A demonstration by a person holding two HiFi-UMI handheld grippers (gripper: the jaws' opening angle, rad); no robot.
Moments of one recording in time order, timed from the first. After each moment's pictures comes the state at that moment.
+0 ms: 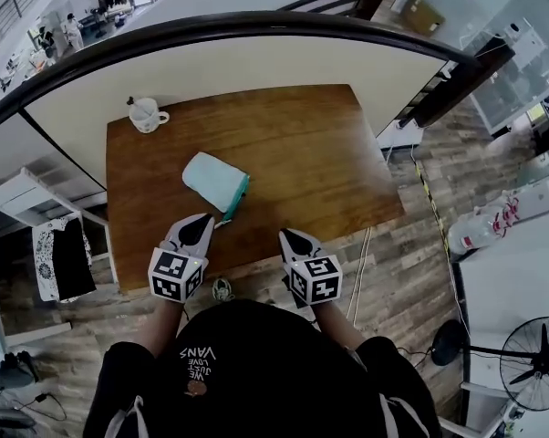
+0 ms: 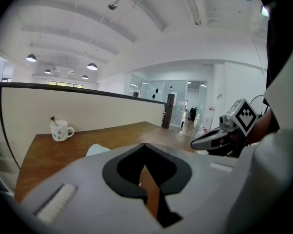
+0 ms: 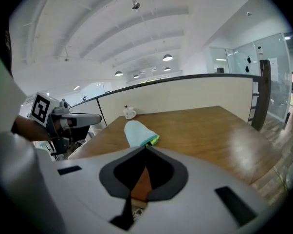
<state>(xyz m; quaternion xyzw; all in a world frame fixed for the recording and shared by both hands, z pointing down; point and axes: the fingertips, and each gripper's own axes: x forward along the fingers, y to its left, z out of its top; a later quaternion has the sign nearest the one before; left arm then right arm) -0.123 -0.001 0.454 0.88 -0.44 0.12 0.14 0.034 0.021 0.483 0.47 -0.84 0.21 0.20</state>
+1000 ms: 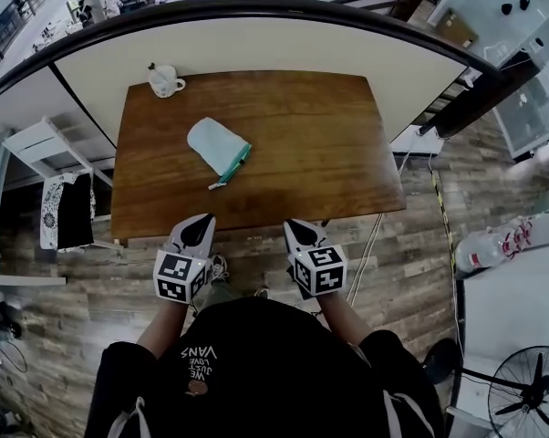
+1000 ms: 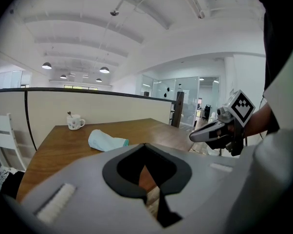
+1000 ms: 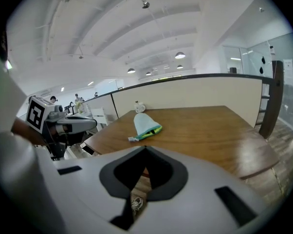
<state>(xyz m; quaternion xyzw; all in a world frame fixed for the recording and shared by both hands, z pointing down) -0.081 0.098 0.467 0.83 -0.52 0.13 0.14 0.081 0.077 0.485 0.40 -0.87 0.19 0.22</state>
